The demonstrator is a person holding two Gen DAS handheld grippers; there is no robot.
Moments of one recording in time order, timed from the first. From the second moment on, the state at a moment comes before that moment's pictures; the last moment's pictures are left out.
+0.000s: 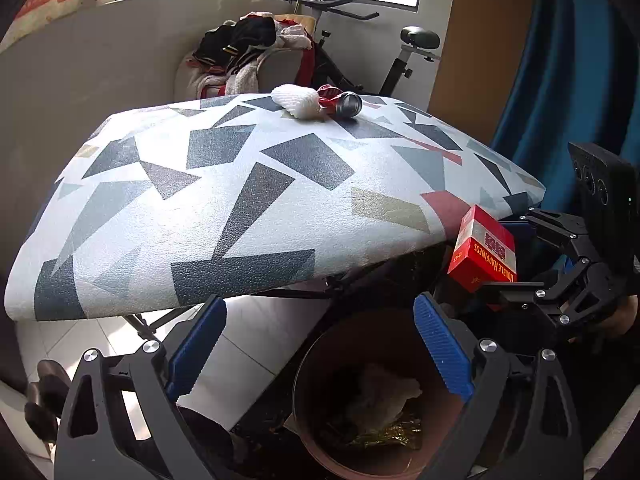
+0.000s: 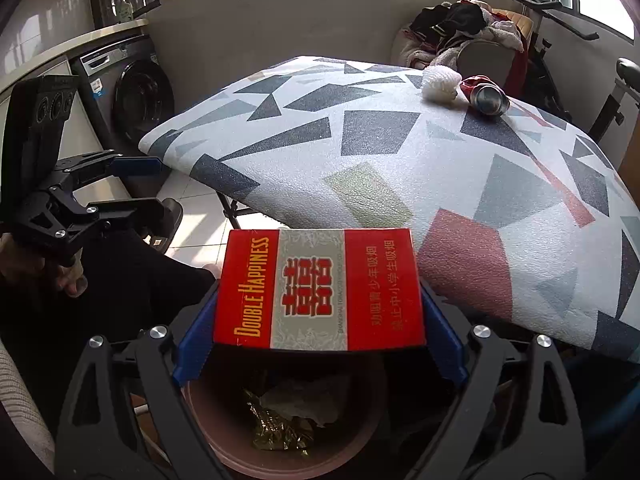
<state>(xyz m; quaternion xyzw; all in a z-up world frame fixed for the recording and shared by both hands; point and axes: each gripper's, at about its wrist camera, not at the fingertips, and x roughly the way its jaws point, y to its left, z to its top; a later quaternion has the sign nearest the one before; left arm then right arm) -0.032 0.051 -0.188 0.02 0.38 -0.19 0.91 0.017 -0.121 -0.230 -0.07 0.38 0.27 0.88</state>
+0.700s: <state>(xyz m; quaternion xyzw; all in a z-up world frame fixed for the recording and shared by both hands) -0.030 0.053 -0.190 0.02 0.38 -0.19 0.91 0.020 -0.123 -0.232 -0.07 0.39 0.26 0.88</state>
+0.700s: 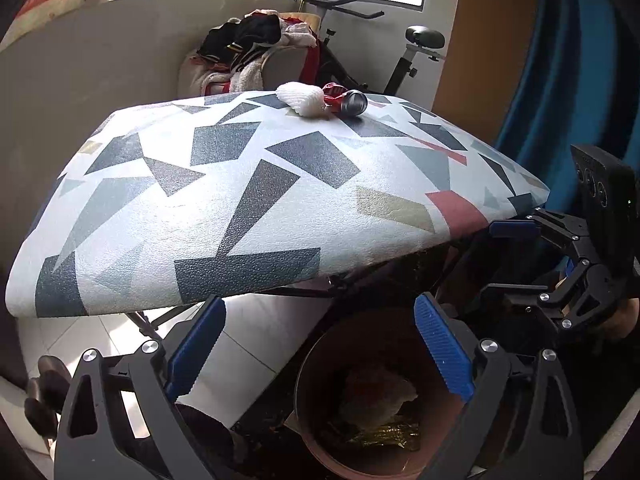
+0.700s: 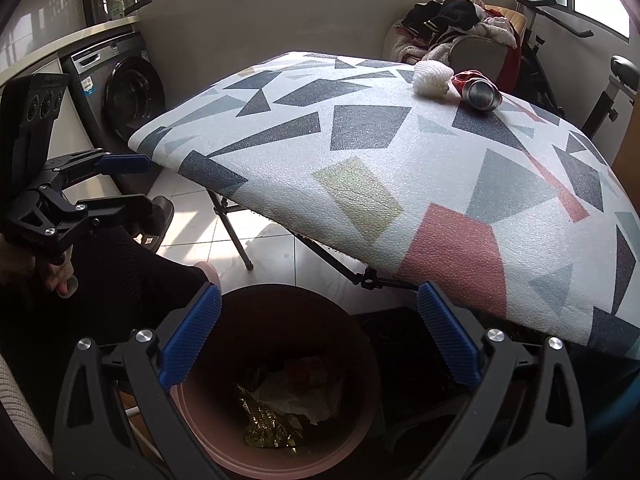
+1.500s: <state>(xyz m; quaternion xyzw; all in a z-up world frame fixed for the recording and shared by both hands) -0.027 0.056 -0.192 0.01 0.39 -0.18 0.90 0.025 -0.124 -0.237 -0.07 0.40 0.24 0.88</state>
